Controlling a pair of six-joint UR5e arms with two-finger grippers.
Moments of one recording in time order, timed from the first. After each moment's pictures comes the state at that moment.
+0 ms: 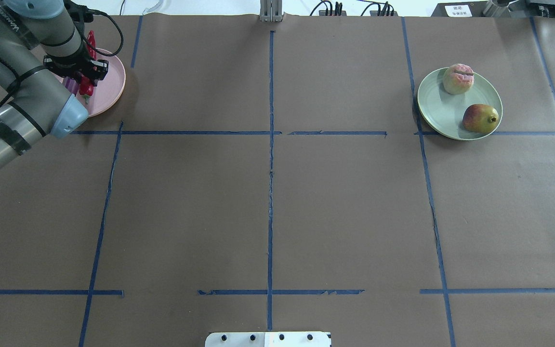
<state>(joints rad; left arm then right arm) -1.02 -2.18 -1.22 -1.79 -1.95 -0.76 1.51 -1.80 1.80 -1.52 2.37 0.07</state>
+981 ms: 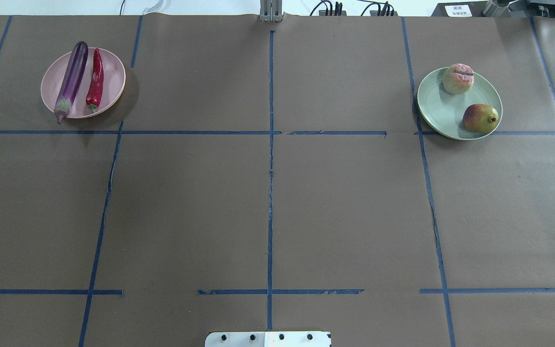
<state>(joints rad) -1.42 -1.98 -1.43 -1.43 -2.25 0.09 1.51 -1.80 1.80 -1.52 2.37 0.06</state>
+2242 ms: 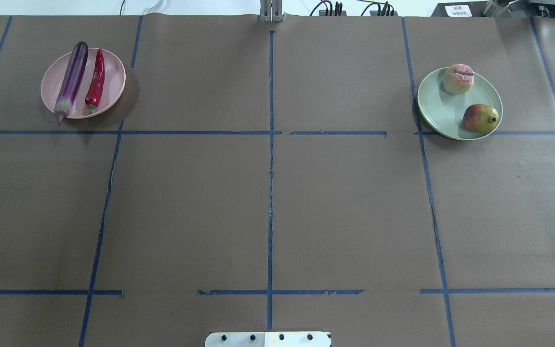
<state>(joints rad) -1.62 -1.53 -1.67 -1.40 -2.37 0.27 1.51 -1.80 1.81 -1.52 2.37 0.06</state>
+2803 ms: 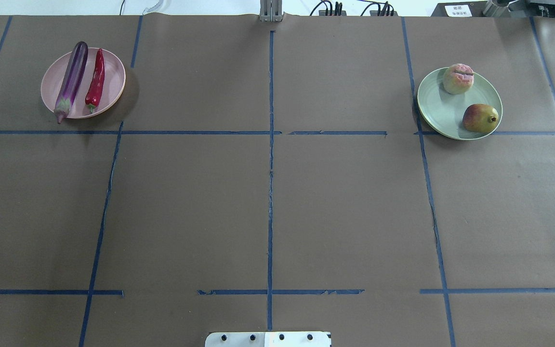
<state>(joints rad) -1.62 -1.51 -1.68 -1.41 -2.36 0.27 1.51 -1.80 1.81 -1.52 2.37 0.06</state>
